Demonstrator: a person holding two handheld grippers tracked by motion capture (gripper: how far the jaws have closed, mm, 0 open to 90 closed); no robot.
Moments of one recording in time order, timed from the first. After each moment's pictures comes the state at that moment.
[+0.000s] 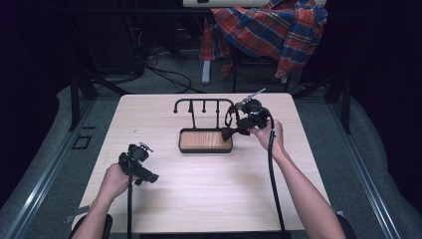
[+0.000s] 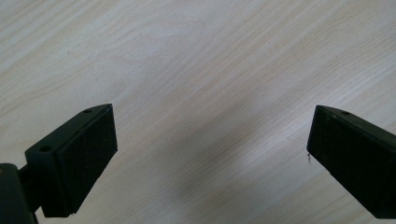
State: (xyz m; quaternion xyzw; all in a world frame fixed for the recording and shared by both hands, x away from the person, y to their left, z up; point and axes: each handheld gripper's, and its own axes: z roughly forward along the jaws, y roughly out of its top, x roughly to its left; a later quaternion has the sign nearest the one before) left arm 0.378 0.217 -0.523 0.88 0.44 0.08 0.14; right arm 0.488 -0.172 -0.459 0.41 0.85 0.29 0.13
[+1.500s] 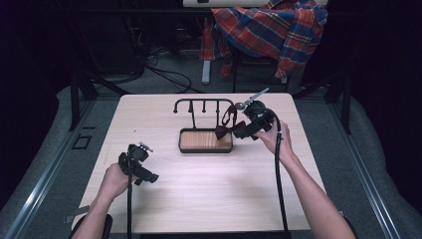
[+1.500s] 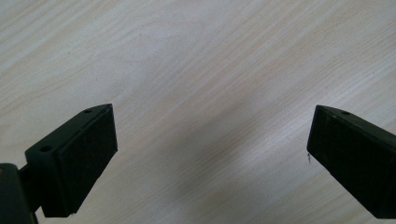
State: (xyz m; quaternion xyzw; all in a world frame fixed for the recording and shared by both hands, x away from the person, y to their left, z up) left arm 0.377 0.217 -0.522 0.88 0.44 0.07 0.14; right arm 0.456 -0.175 -0.431 0.36 0.88 0.28 0.12
